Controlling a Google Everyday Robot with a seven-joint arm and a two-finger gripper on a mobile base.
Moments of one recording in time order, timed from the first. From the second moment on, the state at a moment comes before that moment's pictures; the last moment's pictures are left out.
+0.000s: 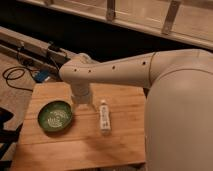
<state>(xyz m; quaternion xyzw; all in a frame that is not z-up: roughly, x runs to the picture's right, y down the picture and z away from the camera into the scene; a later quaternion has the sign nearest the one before) -0.104 0.101 0.703 -0.26 0.23 0.64 0.68</state>
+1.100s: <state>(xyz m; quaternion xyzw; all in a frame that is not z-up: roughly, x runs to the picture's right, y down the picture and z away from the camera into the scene) -0.104 0.101 0.703 -0.26 0.23 0.64 0.68</state>
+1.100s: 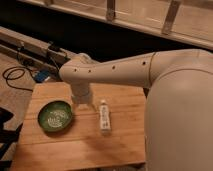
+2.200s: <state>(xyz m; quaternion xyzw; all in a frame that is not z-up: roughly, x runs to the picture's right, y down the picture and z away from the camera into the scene) -0.103 0.100 0.704 -0.26 0.23 0.64 0.68</state>
